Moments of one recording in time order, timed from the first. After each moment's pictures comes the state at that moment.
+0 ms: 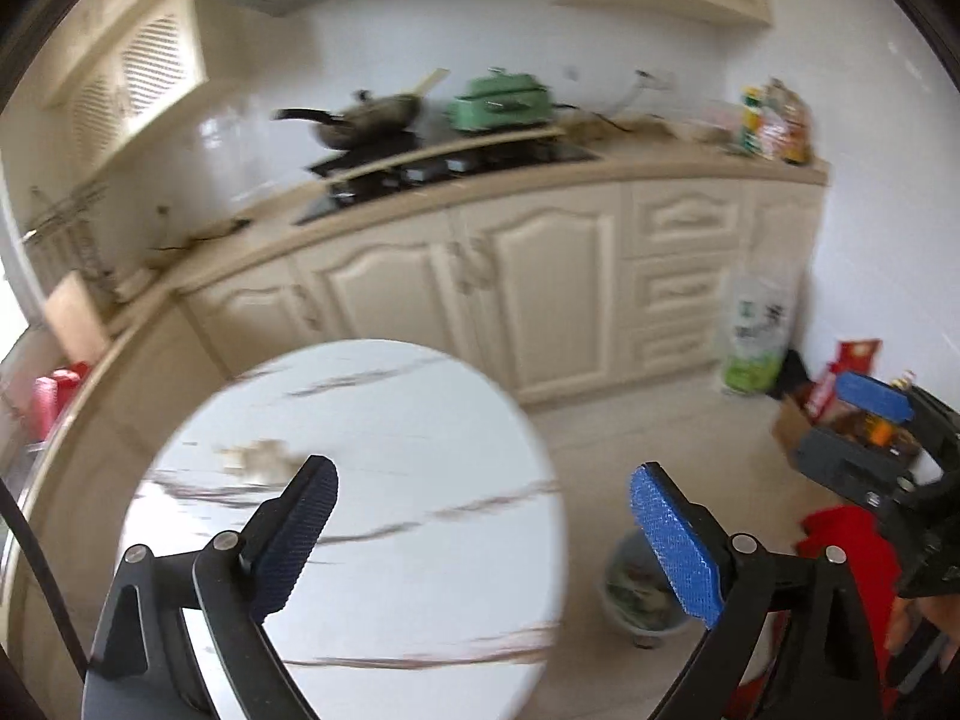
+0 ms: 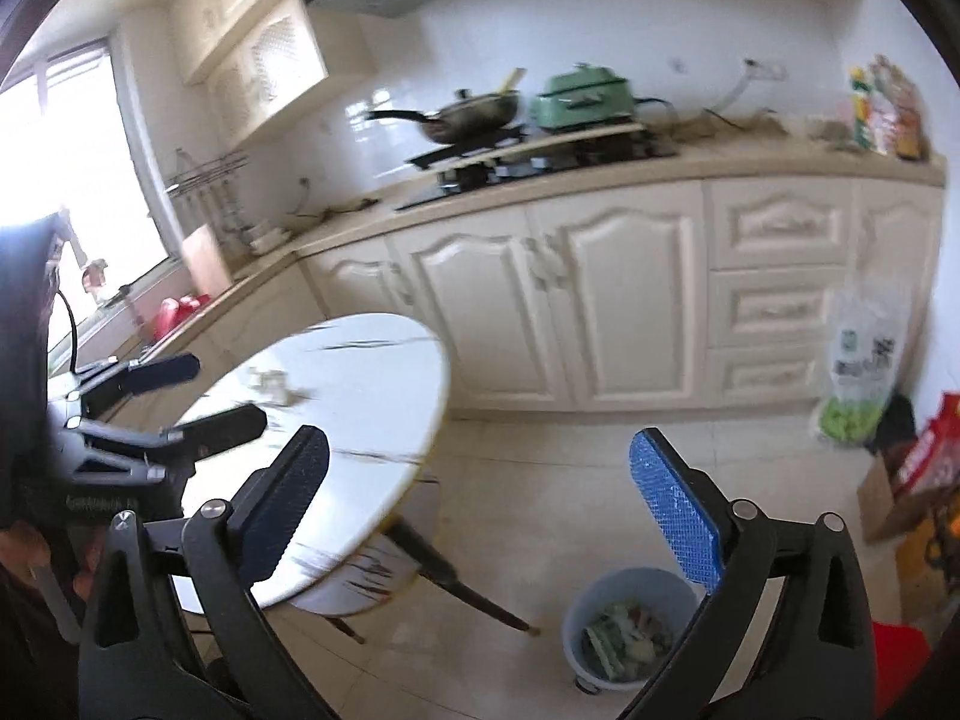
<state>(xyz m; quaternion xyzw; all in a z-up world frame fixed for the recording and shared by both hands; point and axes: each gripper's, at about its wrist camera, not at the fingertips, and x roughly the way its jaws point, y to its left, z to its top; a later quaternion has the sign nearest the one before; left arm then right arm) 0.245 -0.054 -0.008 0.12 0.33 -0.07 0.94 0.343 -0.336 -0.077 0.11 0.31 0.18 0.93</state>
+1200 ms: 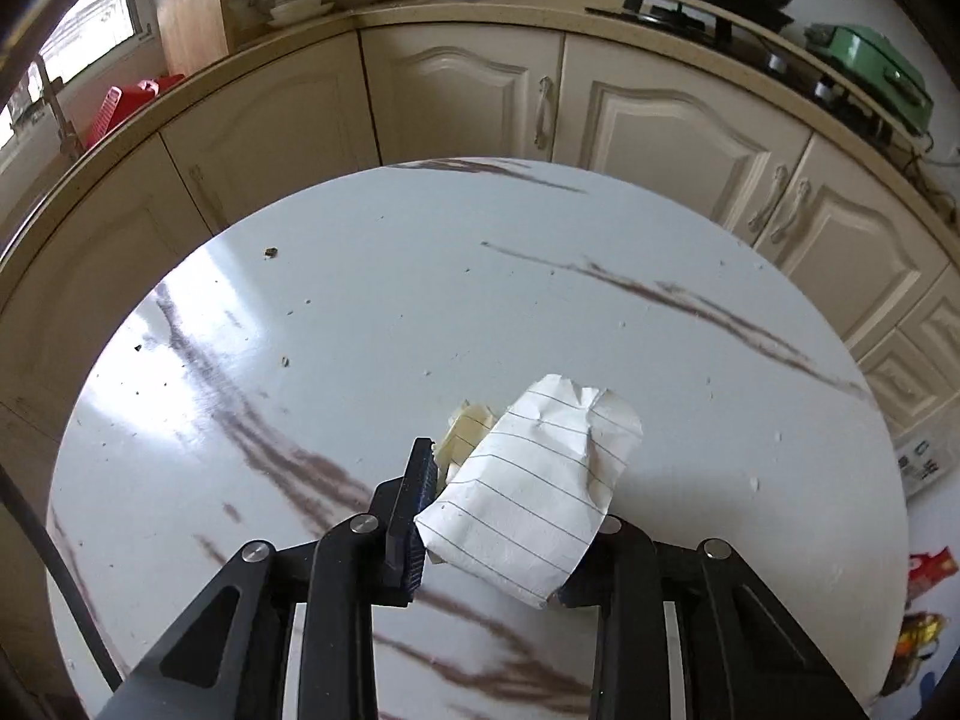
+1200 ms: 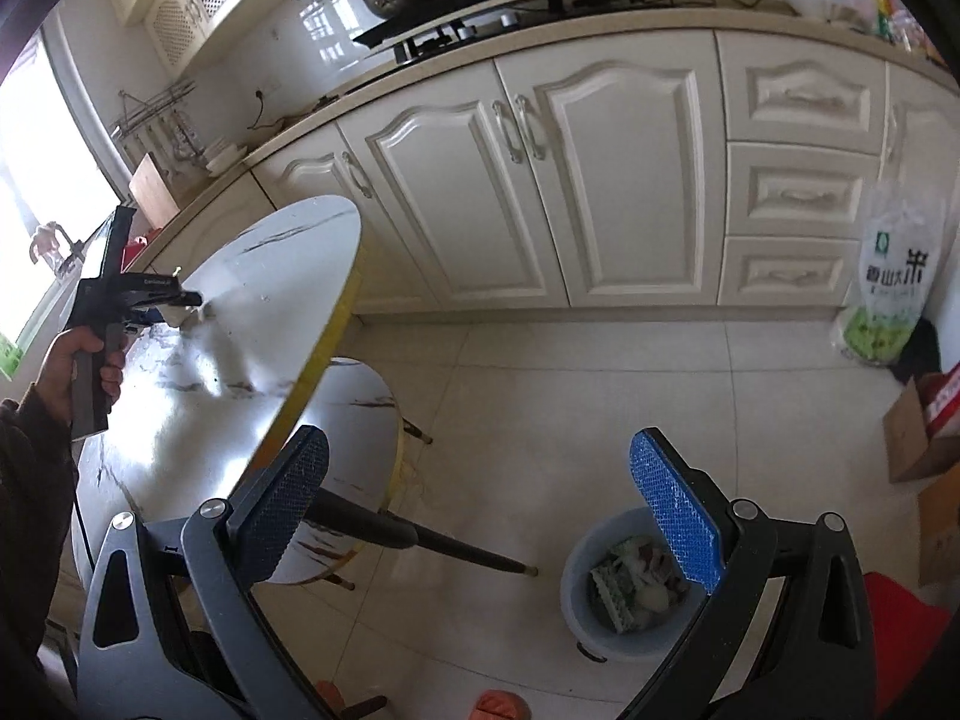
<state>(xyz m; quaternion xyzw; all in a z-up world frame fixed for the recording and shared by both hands) 0.408 0.116 -0.152 -0.09 0.49 0.14 0.86 0.421 -0.364 -0.224 0.13 0.44 0.16 0.87</state>
